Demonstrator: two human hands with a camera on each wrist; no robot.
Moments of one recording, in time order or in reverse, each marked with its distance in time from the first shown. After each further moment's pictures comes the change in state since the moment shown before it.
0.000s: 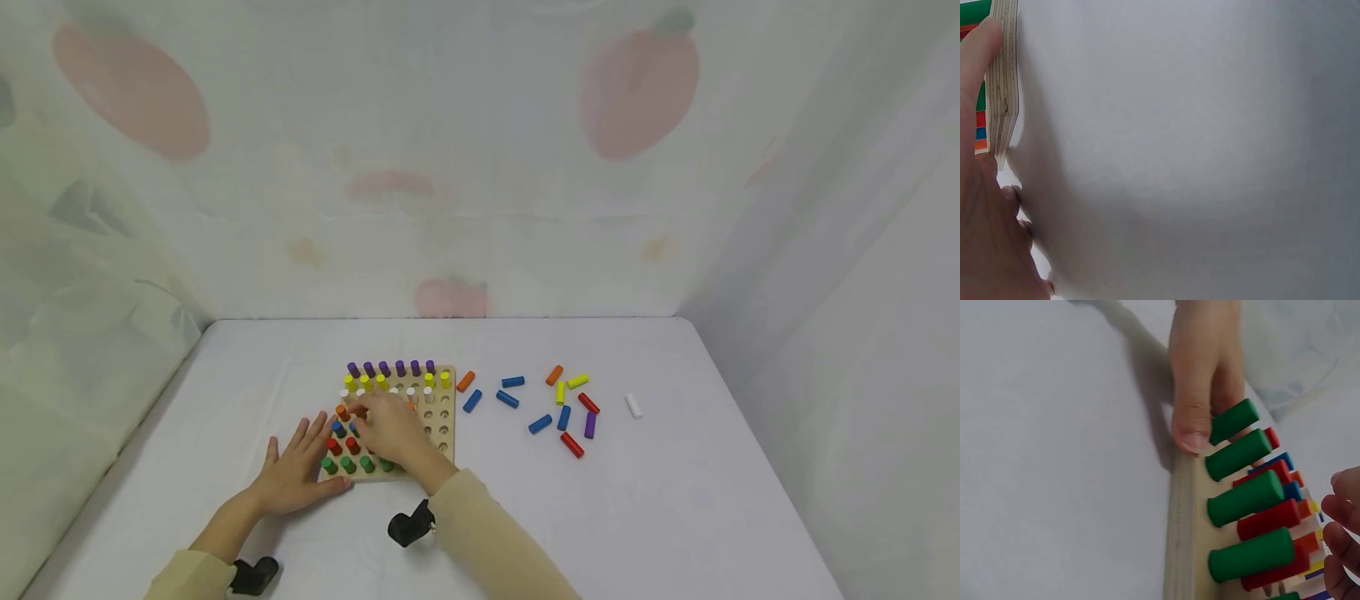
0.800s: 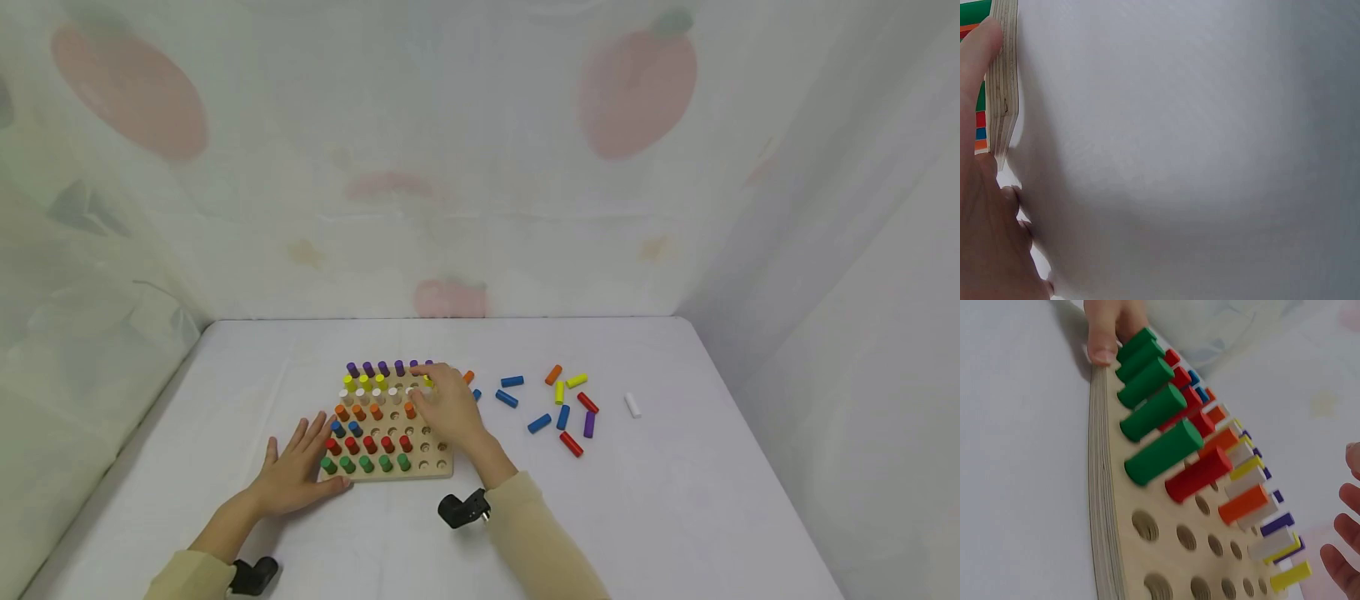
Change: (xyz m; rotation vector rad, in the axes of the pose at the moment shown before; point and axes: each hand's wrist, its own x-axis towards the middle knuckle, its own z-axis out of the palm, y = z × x) left_hand 0.000 -0.002 0.003 -0.007 0.017 0.005; right_hand -0.023 0.055 -0.050 0.177 0.235 0.032
